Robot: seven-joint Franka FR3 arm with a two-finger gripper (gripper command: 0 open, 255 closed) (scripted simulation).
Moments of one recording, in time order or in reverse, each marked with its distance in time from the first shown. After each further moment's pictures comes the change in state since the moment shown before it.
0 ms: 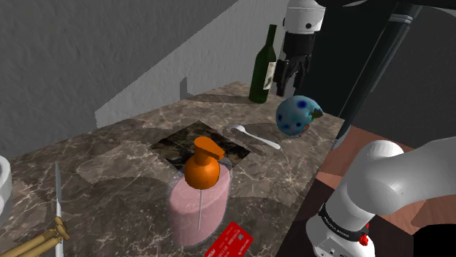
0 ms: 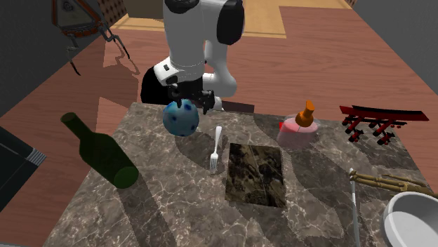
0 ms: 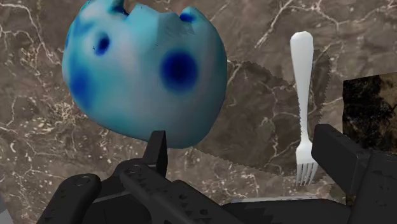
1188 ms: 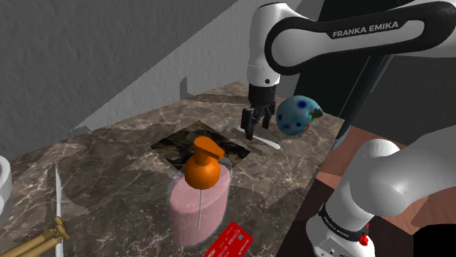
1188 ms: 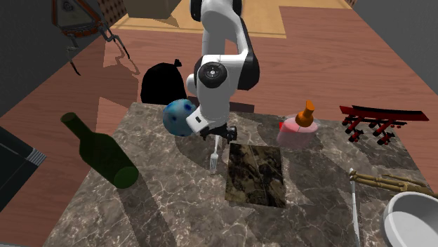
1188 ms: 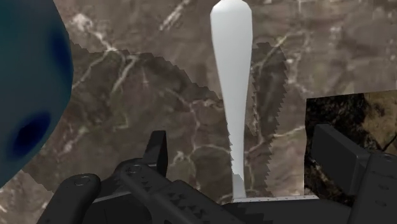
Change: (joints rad) arm 0.087 0.127 0.104 -0.239 0.145 0.311 0.058
